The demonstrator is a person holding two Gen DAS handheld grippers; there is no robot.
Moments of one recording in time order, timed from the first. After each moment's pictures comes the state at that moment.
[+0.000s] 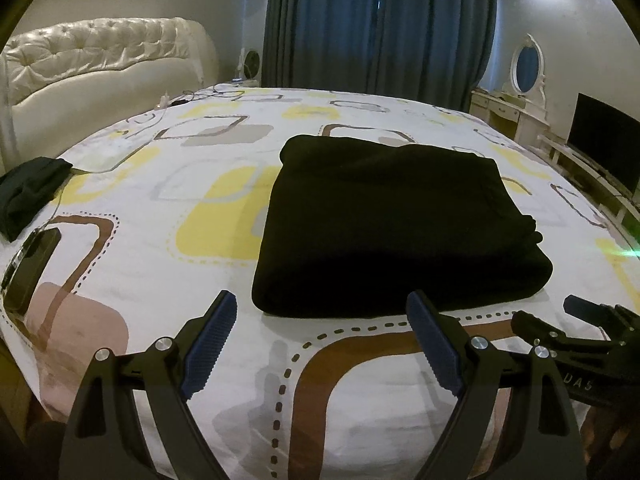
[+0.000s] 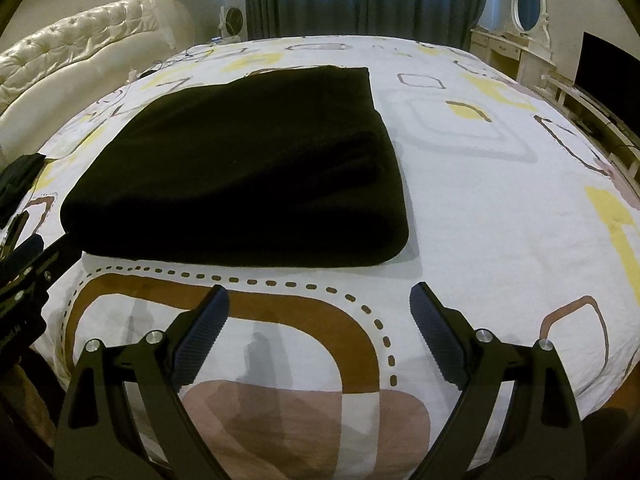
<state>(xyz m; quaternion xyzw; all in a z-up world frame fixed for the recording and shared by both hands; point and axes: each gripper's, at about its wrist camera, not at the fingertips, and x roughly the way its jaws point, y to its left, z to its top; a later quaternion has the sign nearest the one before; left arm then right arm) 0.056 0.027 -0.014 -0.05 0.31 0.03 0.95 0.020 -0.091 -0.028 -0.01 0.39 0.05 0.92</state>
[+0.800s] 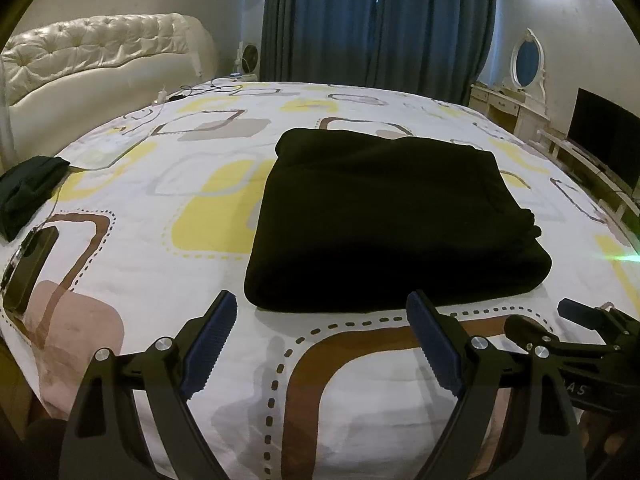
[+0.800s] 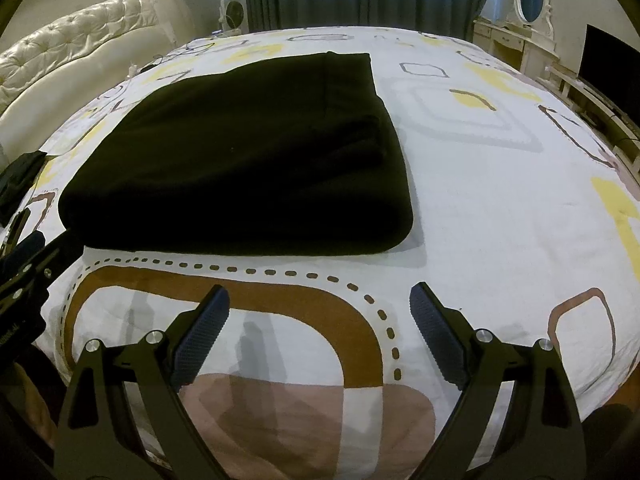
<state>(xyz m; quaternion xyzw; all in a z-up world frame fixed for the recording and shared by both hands) 0.054 0.021 -0.015 -0.04 0.33 0.03 0.94 0.022 -0.093 -0.035 -0.01 0.41 0.06 0.91</state>
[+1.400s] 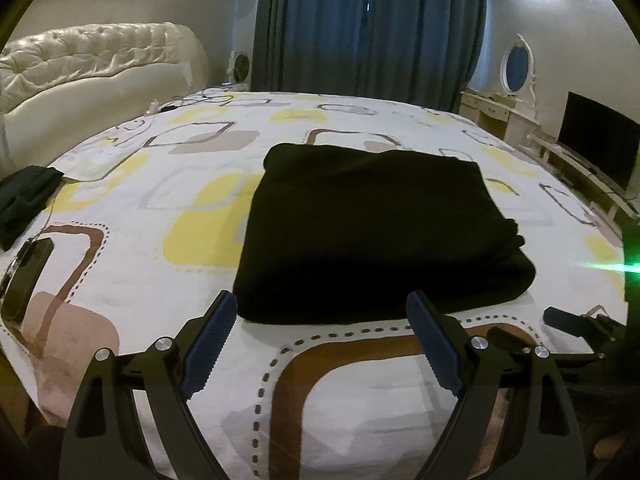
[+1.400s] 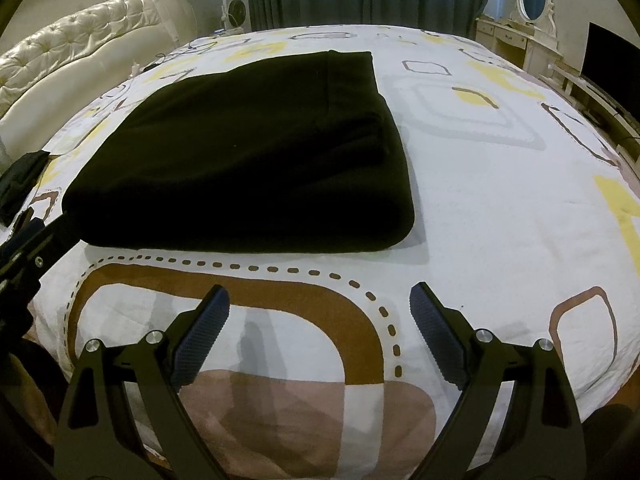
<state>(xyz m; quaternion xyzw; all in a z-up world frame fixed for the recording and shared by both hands) 0.054 0.015 -0.004 -0.04 0.31 0.01 0.95 0.021 -0.093 -0.035 0.00 0.41 0.06 0.91</state>
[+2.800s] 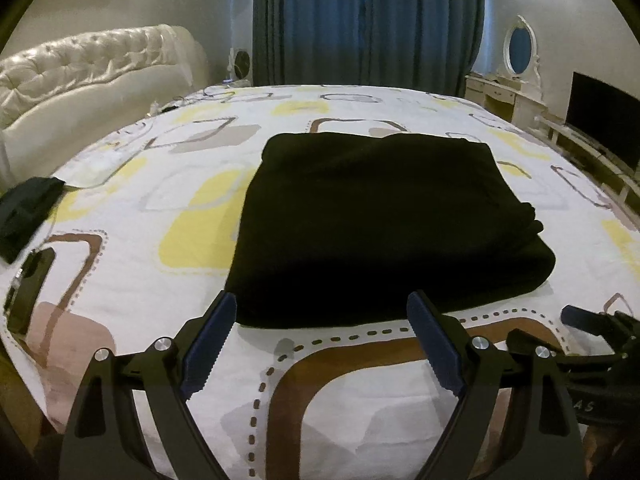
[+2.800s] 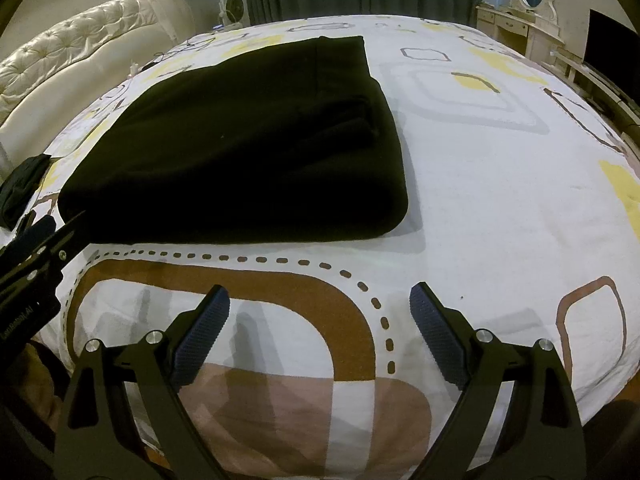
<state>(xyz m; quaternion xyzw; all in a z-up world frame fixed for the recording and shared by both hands) 0.069 0.005 -0.014 -0.02 0.33 0.02 0.94 0.023 -0.103 -0.044 0.01 0.42 0.07 0.90</state>
